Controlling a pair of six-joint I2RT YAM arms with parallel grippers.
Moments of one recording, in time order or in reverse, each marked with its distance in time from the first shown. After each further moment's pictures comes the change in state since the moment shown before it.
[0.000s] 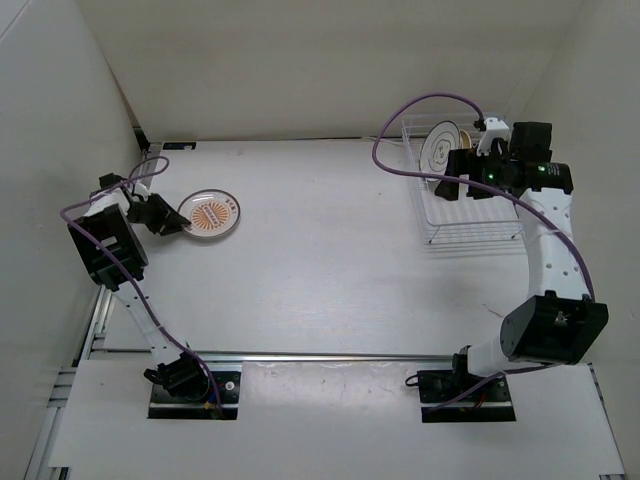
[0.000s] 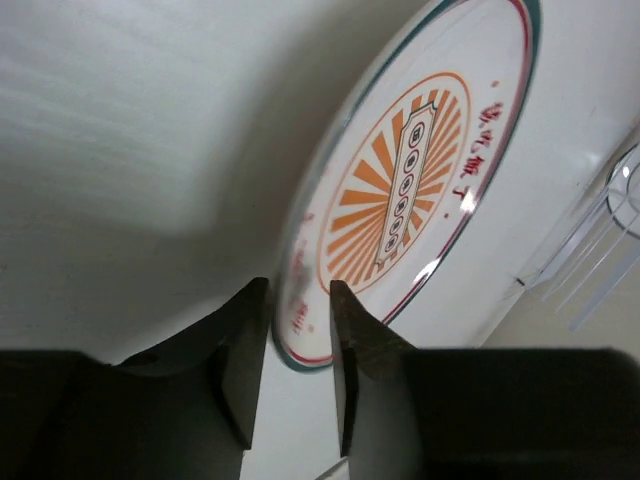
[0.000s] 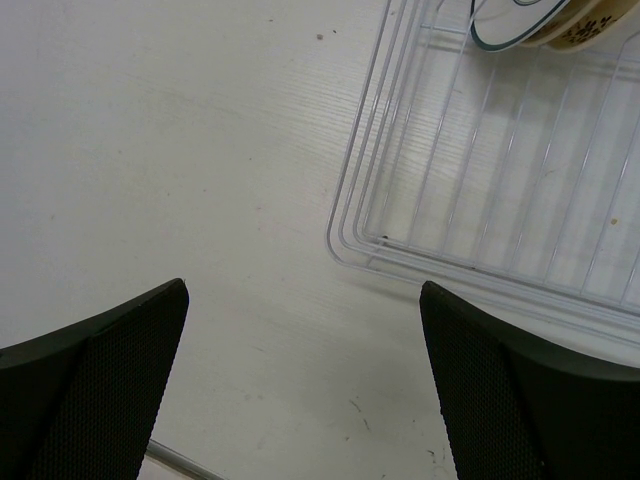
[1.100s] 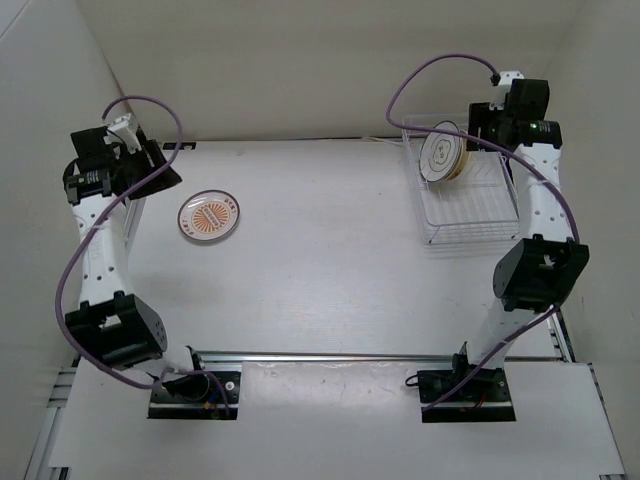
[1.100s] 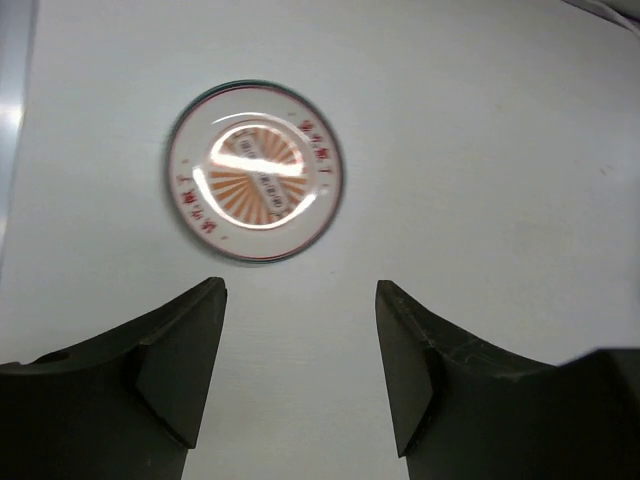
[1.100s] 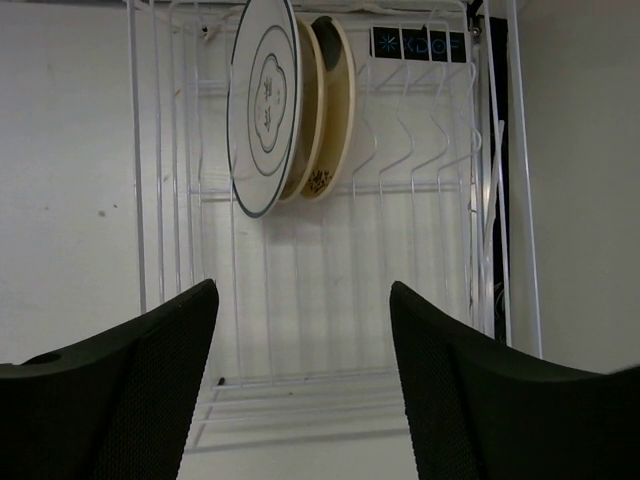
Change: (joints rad) left arm -0.130 -0.733 -0.094 -0.049 -0.329 0.161; right arm 0.000 0.350 0.395 0.126 0.408 0.029
